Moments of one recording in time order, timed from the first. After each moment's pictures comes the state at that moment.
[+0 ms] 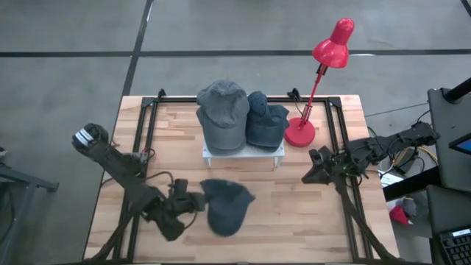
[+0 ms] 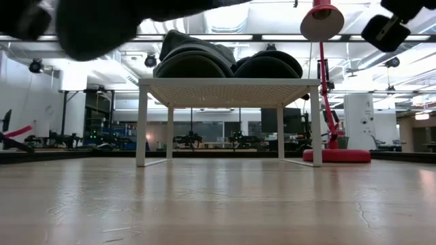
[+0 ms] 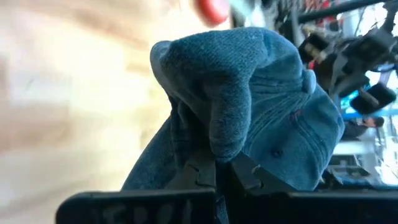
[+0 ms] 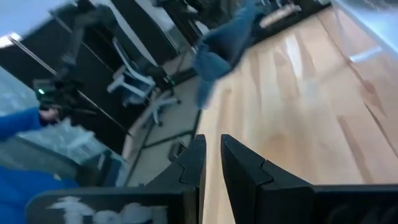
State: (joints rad) left arm -0.76 1.45 1.03 -0.42 -0.95 -2.07; right arm 0.33 0.49 0.45 -0.16 -0.09 0.67
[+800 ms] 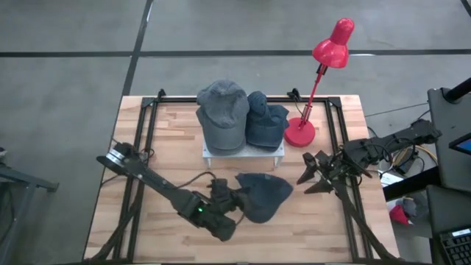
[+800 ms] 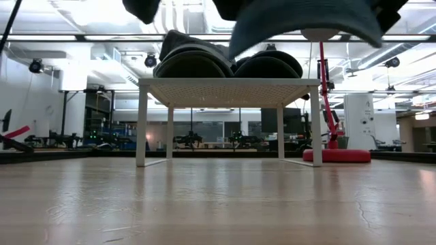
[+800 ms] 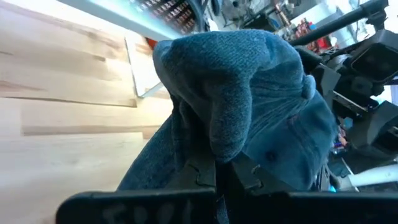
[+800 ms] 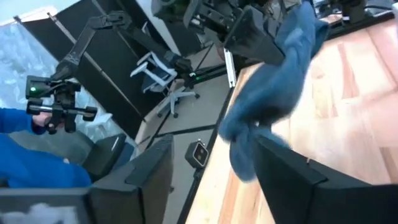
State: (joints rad) left arm -0.55 1.86 1.55 -0.42 -1.03 -1.73; right arm 0.34 0.62 0.49 -0.02 -0.20 0.56
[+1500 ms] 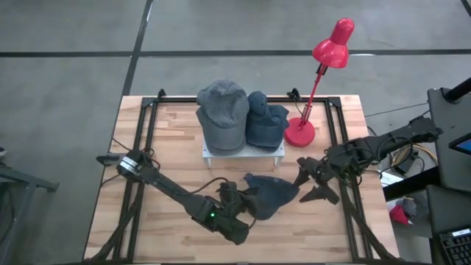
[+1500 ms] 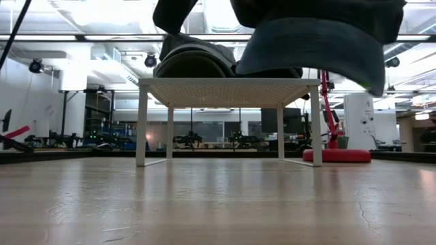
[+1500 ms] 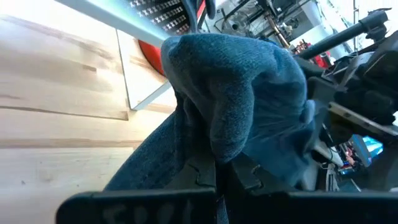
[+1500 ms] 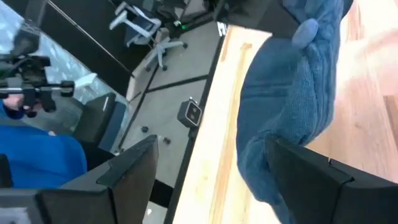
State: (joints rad) left arm -0.53 2.01 1.69 -0.42 -1.11 -1.72; right arm 0.34 0.83 0.67 -0.23 -0.27 0.57
